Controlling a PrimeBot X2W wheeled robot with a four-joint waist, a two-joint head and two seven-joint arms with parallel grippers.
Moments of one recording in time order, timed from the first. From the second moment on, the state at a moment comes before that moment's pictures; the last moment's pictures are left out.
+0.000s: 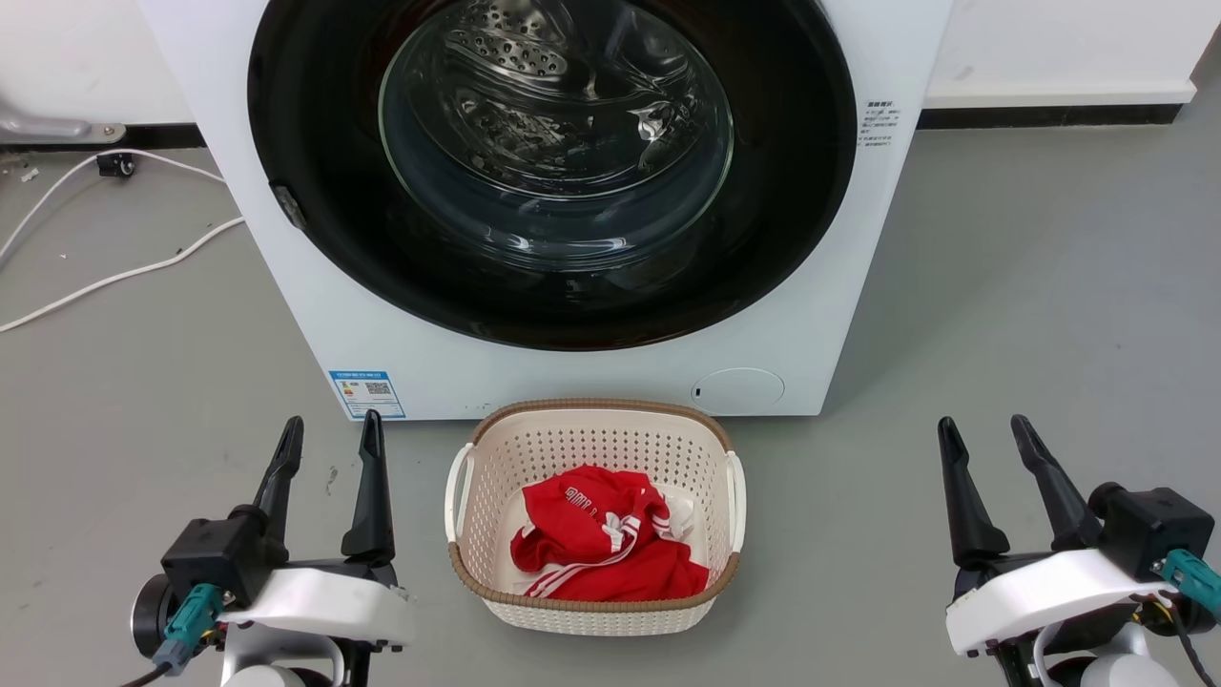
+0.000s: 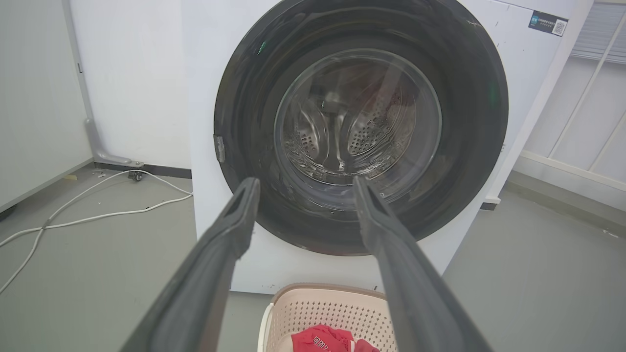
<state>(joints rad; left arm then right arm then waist) -0.04 0.11 -0.03 0.05 -0.27 -0.04 -0.20 -0.03 -0.05 0.00 0.06 0.22 0.13 -0.09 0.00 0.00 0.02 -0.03</state>
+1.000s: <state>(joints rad) -0.02 0.09 -0.03 0.01 -0.06 -0.02 -0.26 -0.02 -0.05 0.01 0.04 0.02 0.13 -0.12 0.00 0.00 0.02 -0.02</state>
